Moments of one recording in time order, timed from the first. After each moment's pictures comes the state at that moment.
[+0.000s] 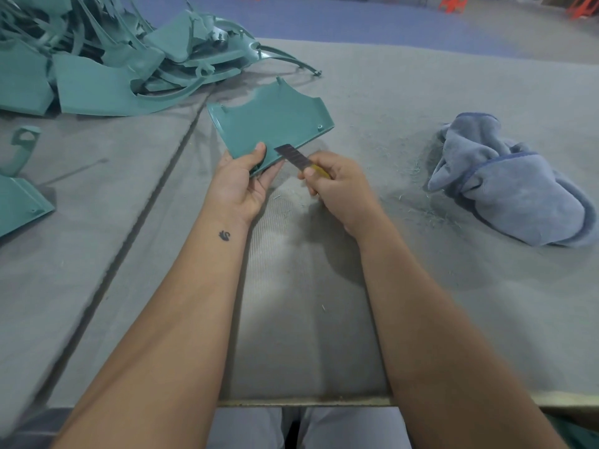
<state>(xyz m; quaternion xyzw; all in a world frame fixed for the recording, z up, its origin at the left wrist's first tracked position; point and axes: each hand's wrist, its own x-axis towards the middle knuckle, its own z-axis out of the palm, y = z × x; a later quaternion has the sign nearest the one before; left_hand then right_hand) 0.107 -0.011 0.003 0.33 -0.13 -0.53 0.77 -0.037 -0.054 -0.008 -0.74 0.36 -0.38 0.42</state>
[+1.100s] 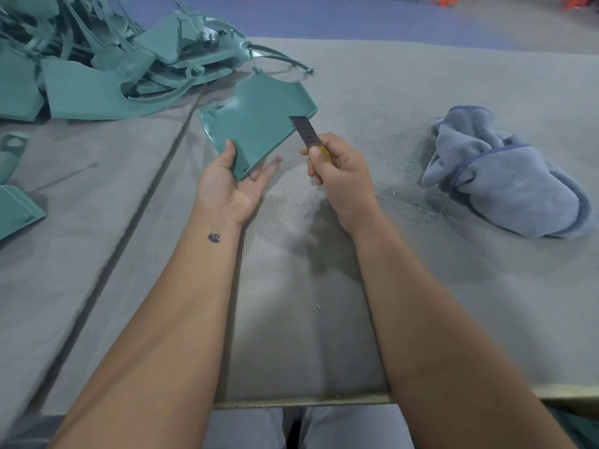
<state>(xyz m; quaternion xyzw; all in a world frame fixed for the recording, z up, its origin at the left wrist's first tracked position) 0.108 -0.010 0.006 0.26 -0.04 -0.57 0.78 -0.040 -0.053 -0.006 -0.68 0.34 -0.48 0.44</state>
